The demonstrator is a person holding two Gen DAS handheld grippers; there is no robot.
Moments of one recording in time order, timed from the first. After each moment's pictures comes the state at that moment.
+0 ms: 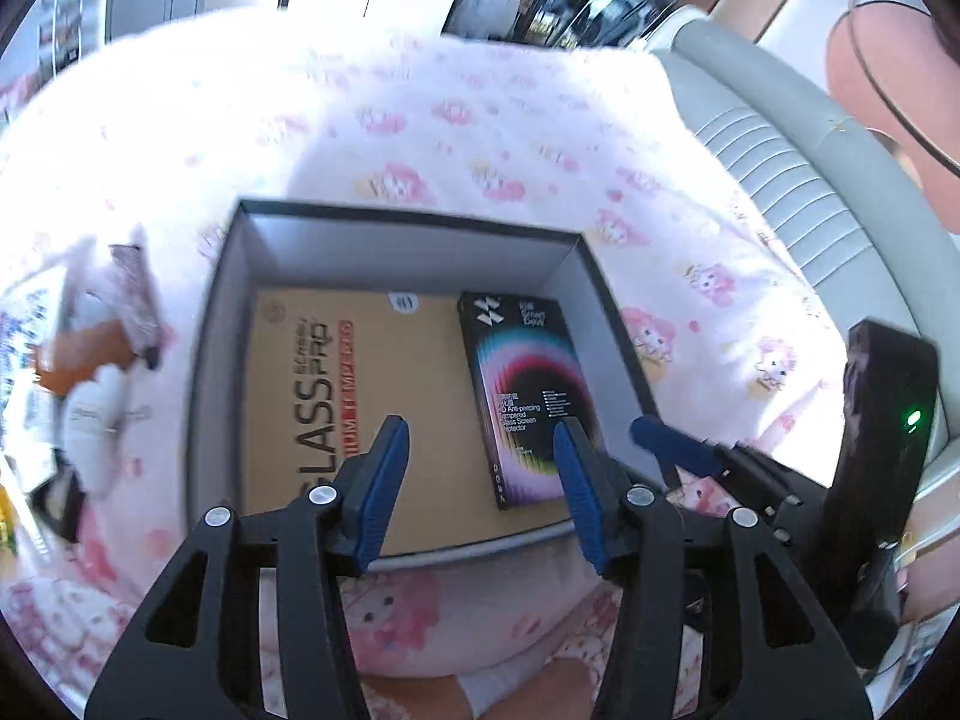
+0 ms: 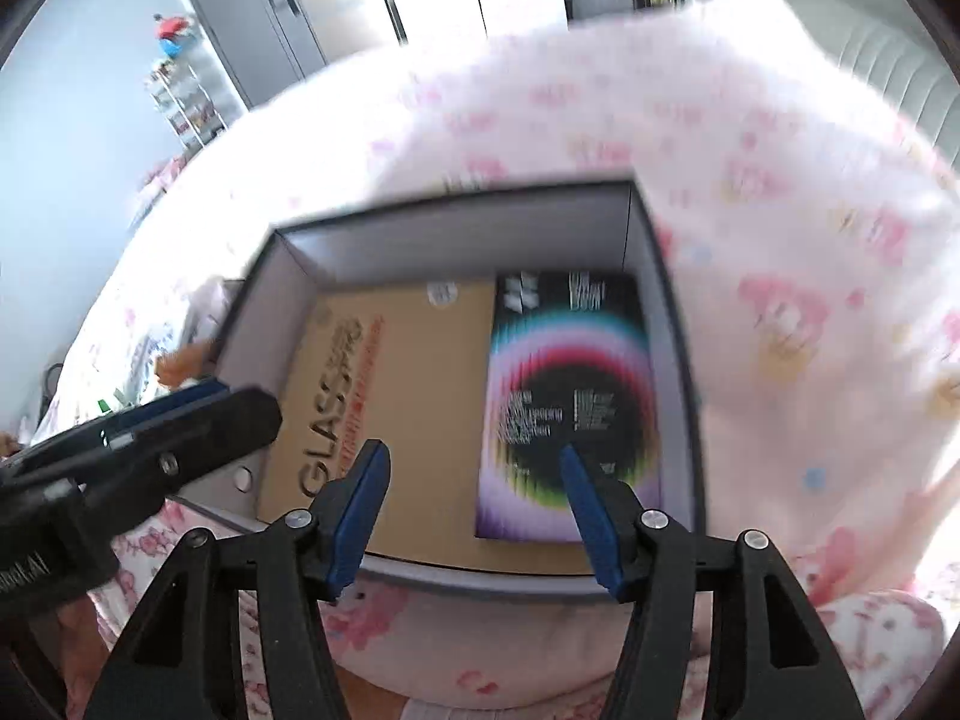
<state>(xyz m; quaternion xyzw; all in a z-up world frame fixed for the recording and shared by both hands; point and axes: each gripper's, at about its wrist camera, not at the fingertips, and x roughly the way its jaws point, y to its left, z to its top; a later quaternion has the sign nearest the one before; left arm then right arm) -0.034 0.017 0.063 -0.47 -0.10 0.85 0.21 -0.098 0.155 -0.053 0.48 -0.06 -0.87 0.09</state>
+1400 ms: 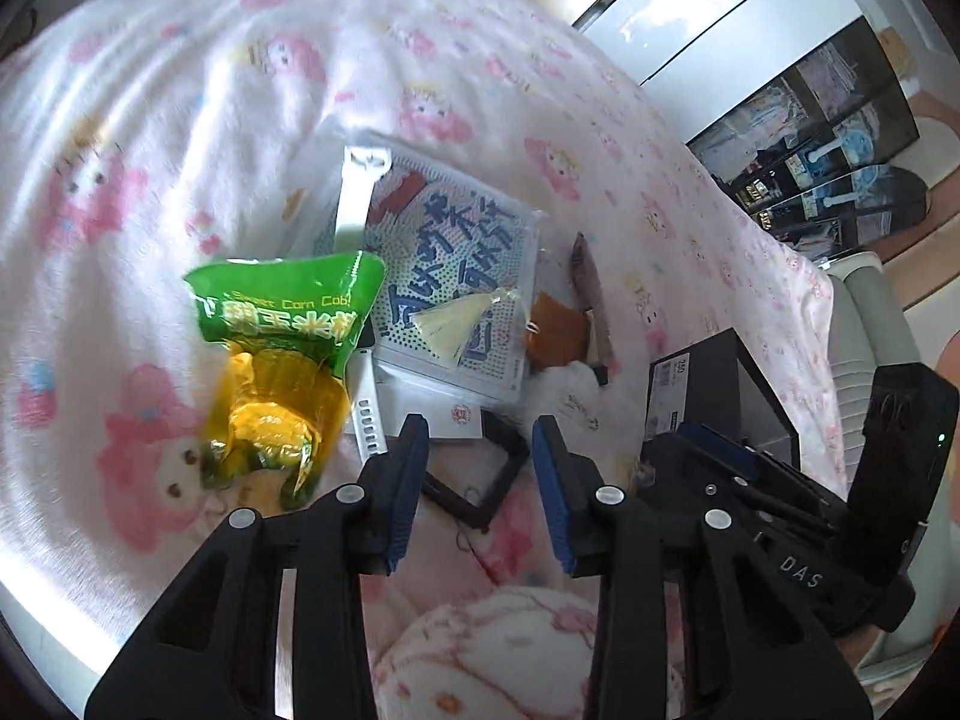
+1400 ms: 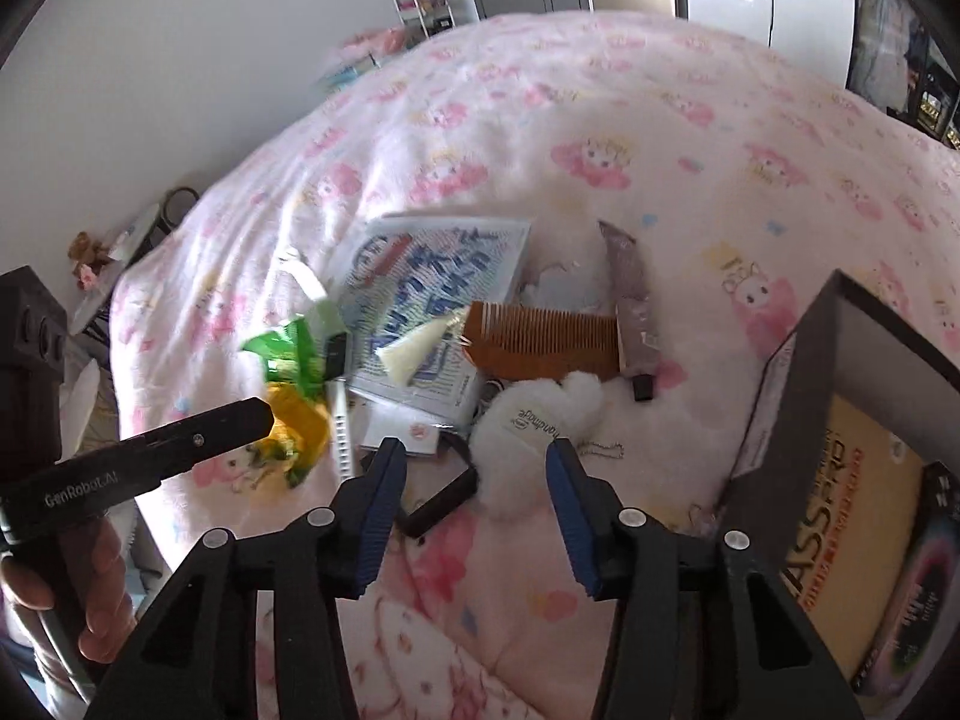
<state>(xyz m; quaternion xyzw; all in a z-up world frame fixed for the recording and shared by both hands) -0.096 -0.321 -0.108 -0.48 -0.33 0.82 0.02 -0.130 -0.163 -0.090 0.51 0.07 -0.80 0.31</state>
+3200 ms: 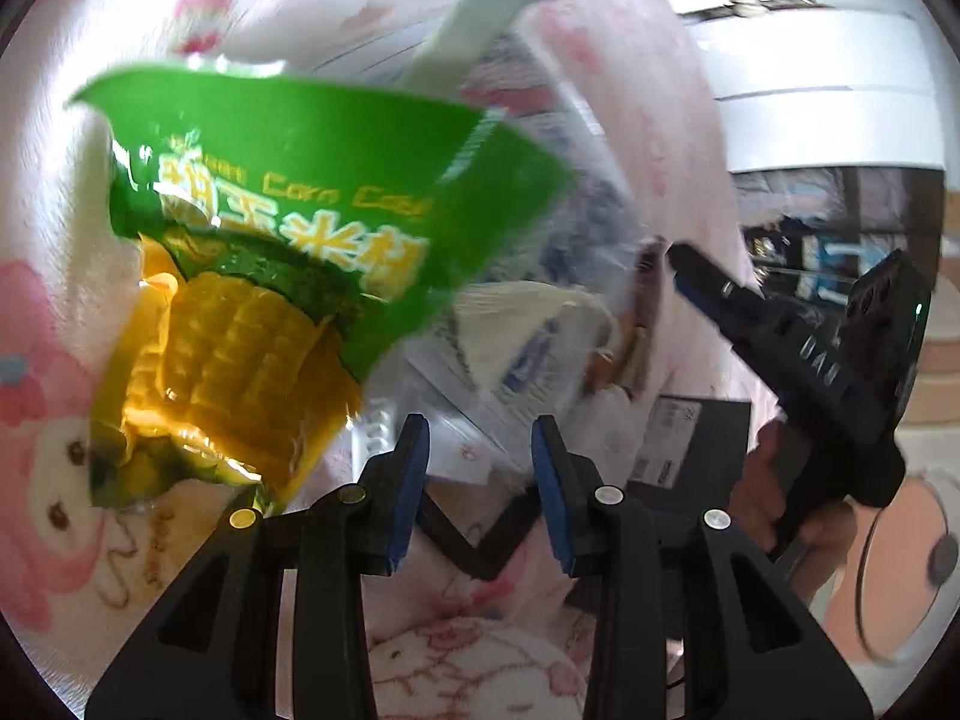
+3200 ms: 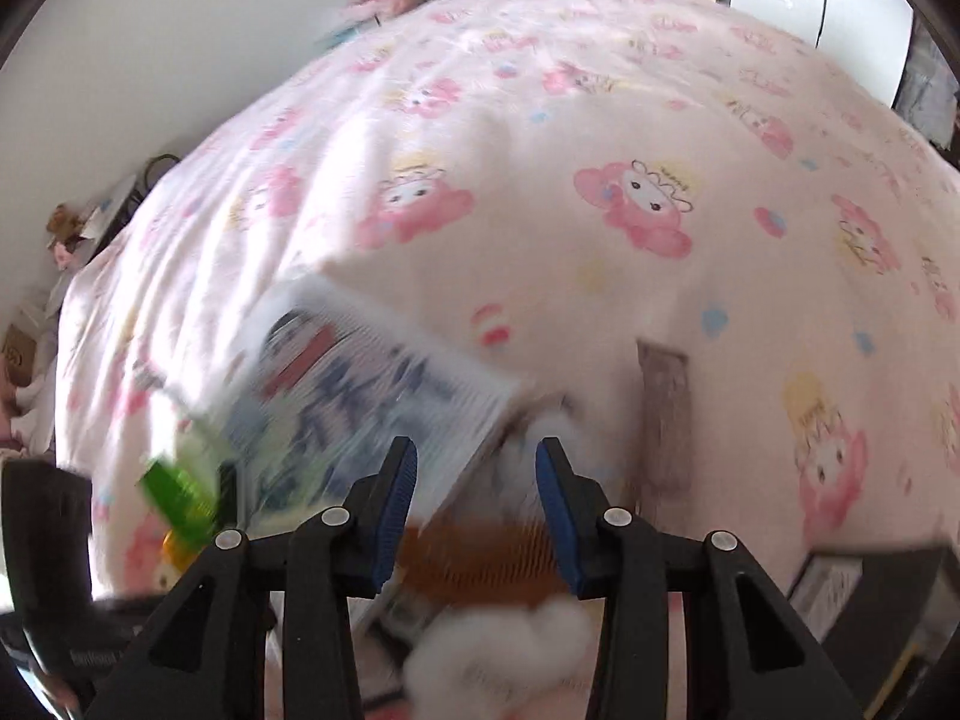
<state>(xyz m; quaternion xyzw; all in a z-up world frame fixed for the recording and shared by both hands) -0.127 -0.346 -0.204 -0.52 -0.50 0.69 0.01 -0.264 -0.227 -0.119 0.54 0.10 -0.77 0.32</state>
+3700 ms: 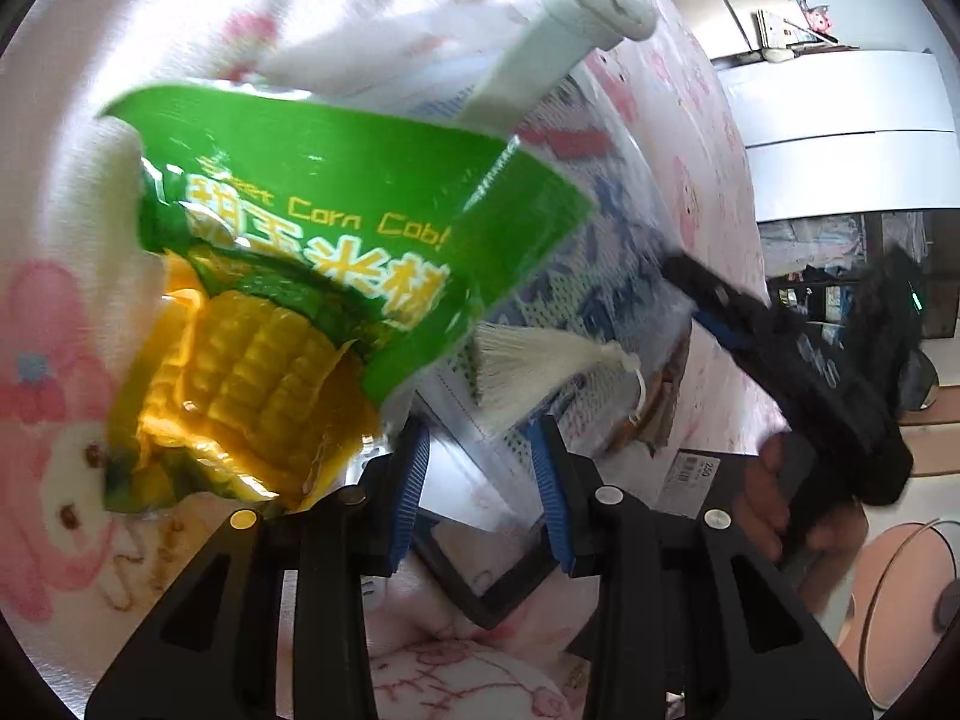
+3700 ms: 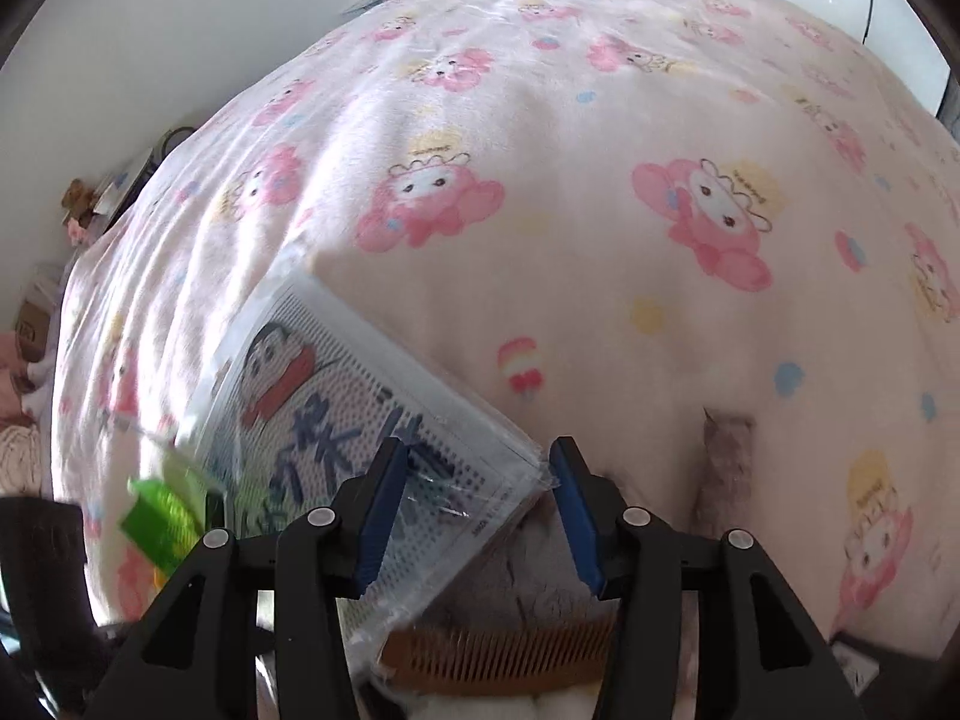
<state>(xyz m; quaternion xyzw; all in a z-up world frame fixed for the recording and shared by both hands) -0.124 -0.355 -0.201 -0.49 -0.50 0.71 -0.05 -0.273 -0.257 -0.135 0.55 0.13 -0.75 0.35</state>
